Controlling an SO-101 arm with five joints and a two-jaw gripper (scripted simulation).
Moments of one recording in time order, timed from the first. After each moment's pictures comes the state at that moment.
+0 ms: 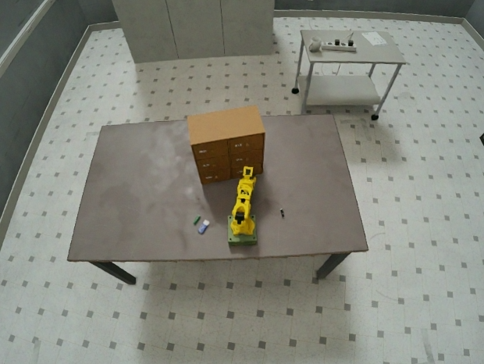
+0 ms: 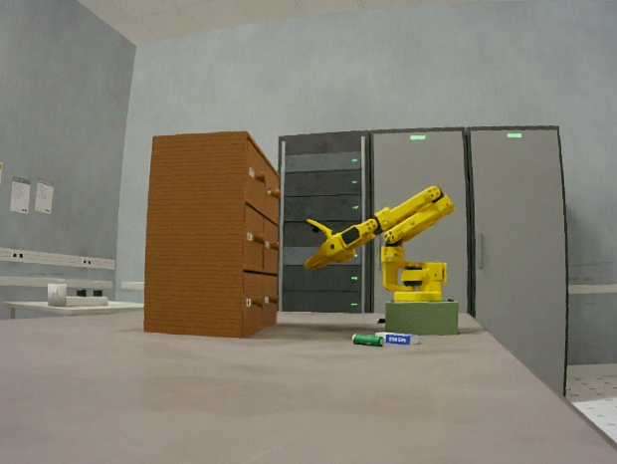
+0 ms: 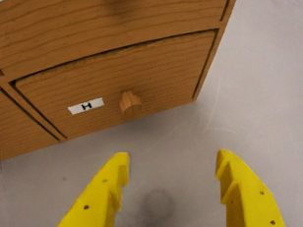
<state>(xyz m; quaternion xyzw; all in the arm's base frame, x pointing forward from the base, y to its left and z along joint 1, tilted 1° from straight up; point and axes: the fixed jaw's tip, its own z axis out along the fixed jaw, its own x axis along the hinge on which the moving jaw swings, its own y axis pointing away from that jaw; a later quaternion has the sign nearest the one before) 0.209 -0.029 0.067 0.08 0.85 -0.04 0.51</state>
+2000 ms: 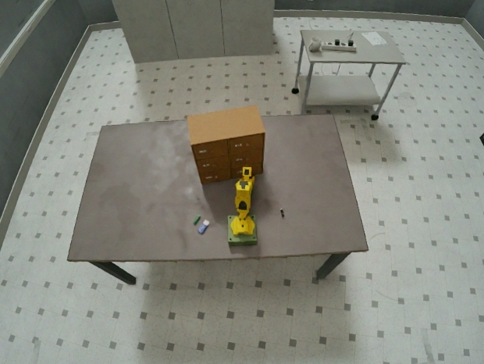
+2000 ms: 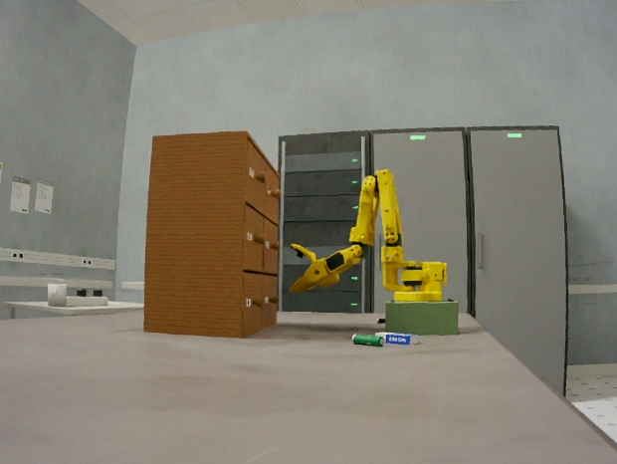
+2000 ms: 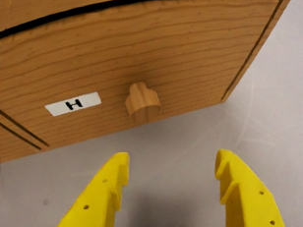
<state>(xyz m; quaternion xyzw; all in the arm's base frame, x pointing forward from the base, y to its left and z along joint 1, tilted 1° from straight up) 0.239 -0.025 0.017 0.06 0.86 -0.03 0.51</state>
